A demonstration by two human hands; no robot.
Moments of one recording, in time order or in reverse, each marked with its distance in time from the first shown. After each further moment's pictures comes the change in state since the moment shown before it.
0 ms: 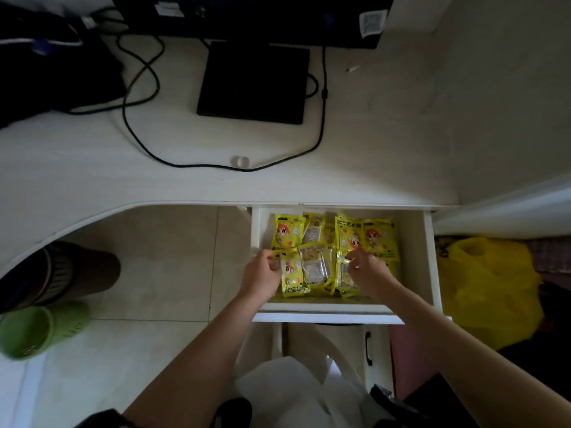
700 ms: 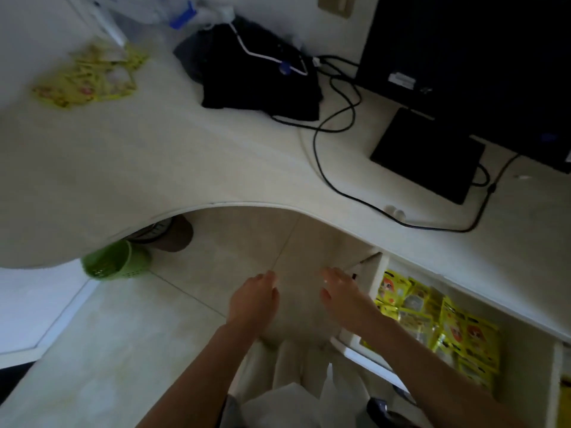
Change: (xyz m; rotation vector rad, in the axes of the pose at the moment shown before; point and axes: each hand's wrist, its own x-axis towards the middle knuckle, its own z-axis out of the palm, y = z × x) left_hand -0.068 -0.157 -0.182 0.228 0.336 0.047; right_hand -0.055 -0.258 0.131 -0.488 -0.063 -0.652
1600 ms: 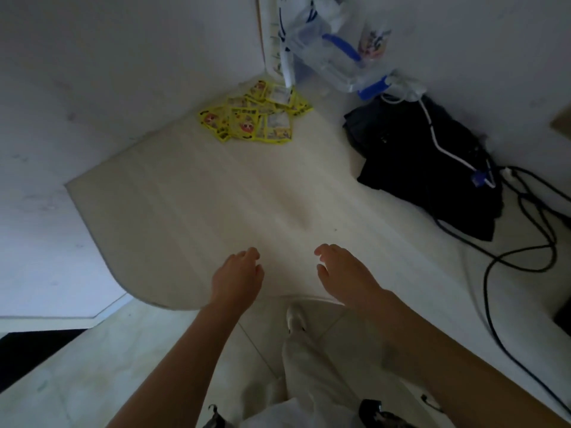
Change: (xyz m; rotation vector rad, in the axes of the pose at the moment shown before) left_hand 0.119 -0.264 -0.214 -0.085 0.336 -0.375; right_hand 0.263 -0.303 -0.023 -0.200 -0.042 -0.435
